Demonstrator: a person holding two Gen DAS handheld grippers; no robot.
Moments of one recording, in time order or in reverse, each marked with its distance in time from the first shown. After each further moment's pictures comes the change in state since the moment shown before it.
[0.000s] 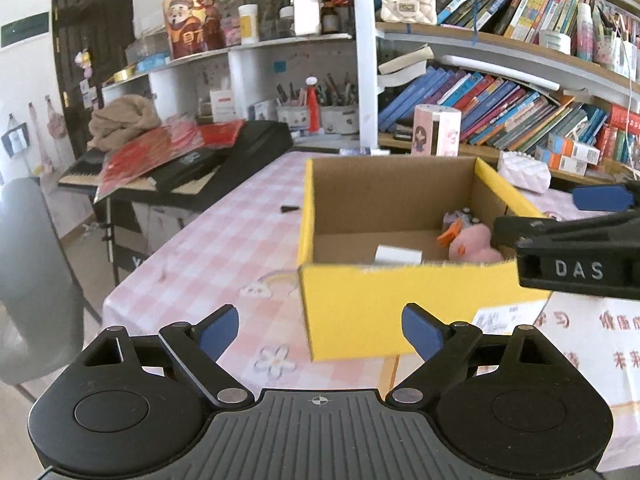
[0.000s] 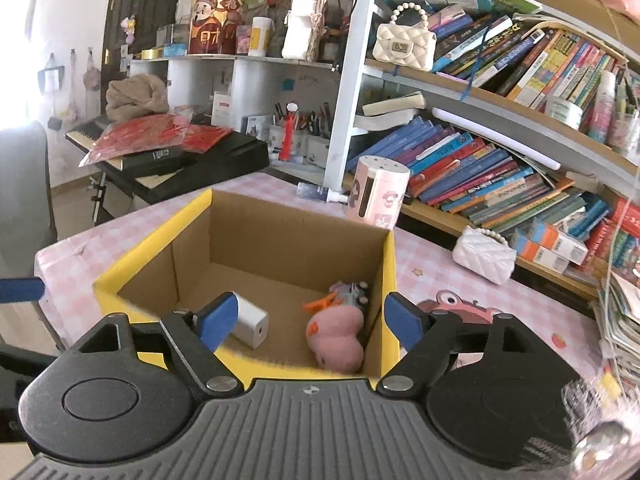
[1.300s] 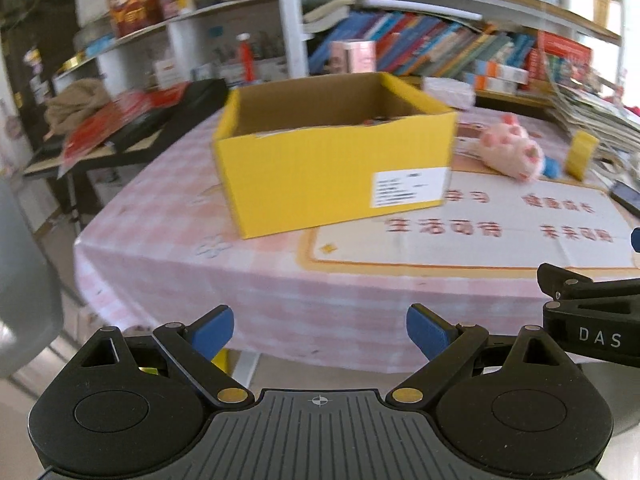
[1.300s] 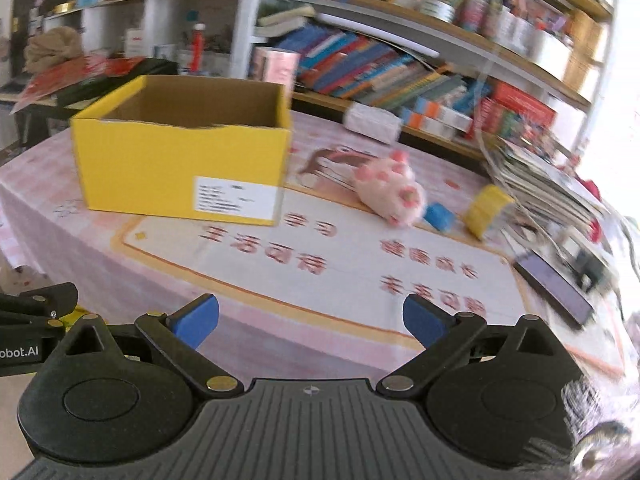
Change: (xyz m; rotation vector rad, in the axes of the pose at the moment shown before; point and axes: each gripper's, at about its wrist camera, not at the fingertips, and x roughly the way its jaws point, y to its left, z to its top) left arm -0.056 -0.051 -0.074 0.140 0.115 -0.132; right arm -0.107 -0.001 -0.130 0.158 0.207 -0.300
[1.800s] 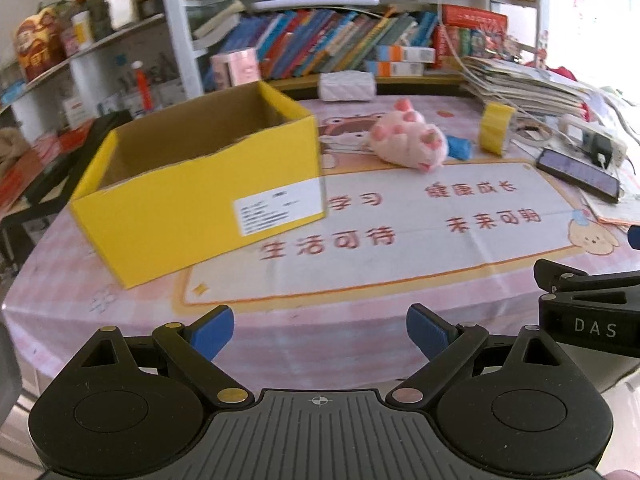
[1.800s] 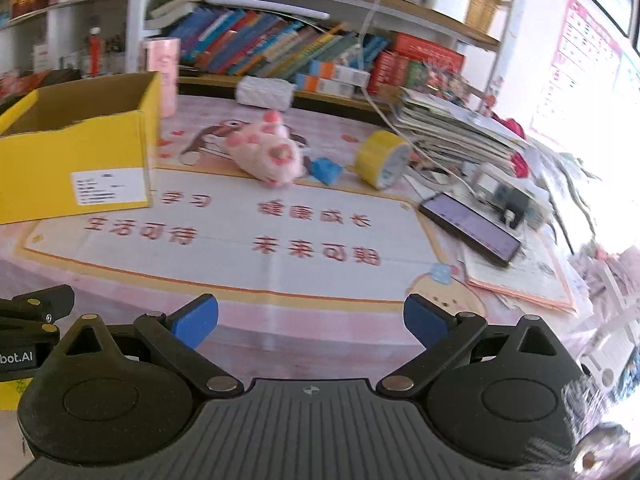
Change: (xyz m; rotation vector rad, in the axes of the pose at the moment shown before) left arm 0.019 -0.080 0.022 0.161 -0.005 -0.163; right arm 0.004 -0.079 -0.022 0.157 0.064 -0.179
